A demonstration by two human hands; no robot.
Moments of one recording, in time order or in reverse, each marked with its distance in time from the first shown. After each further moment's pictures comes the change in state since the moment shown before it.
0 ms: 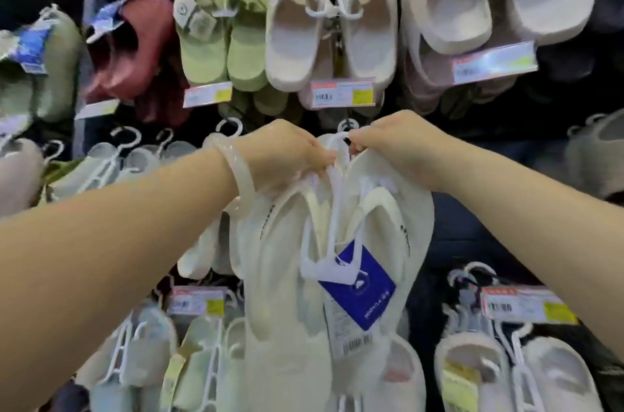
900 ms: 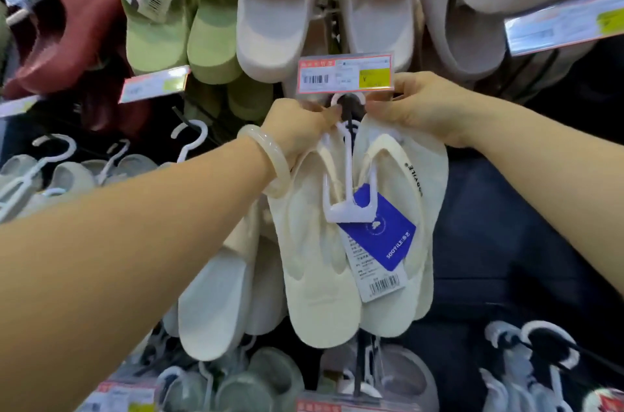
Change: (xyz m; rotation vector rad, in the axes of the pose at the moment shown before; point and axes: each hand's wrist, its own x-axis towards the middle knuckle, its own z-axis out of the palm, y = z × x) left_hand 0.159 -0.030 0.046 -0.418 0.283 0.156; right_hand 0.138 0.067 -0.028 0.046 -0.031 -0.233
